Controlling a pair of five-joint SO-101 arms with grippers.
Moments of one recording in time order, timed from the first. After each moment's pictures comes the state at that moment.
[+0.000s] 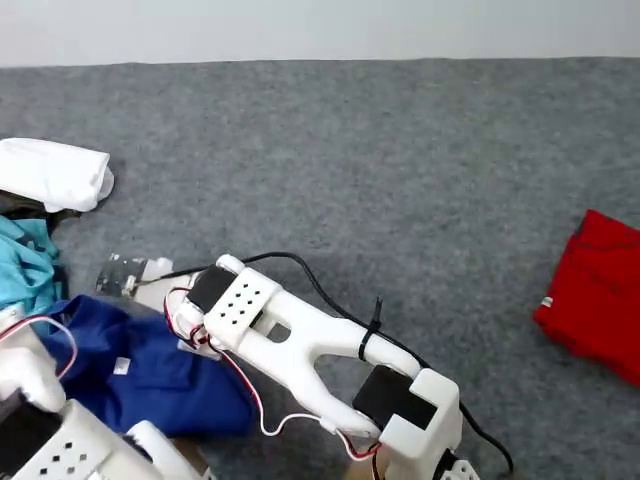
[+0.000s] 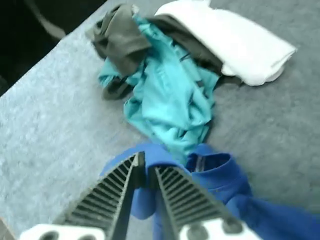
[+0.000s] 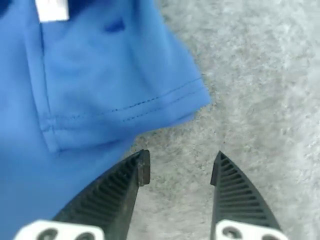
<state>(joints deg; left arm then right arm) -54.0 -64.8 39.1 79.8 -5.9 -60.0 16.2 0.0 65.7 17.5</state>
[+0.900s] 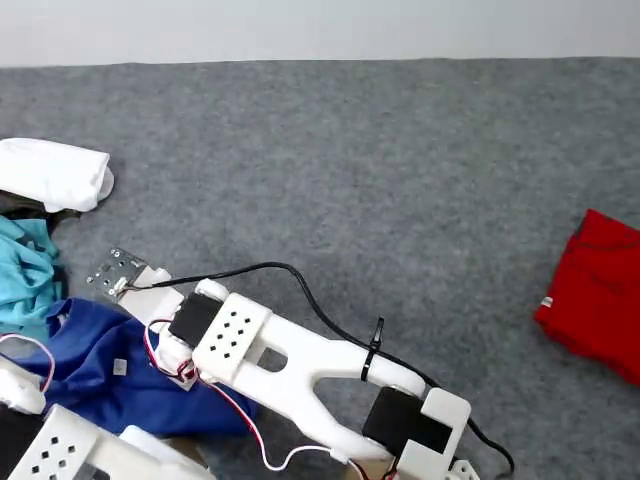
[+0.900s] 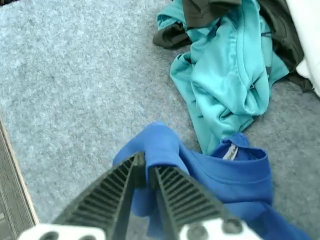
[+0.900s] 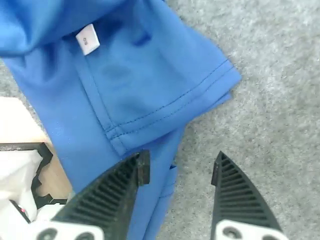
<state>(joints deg) -66.6 -64.8 46.4 79.6 6.5 -67.2 10.6 -0.2 71.1 -5.9</state>
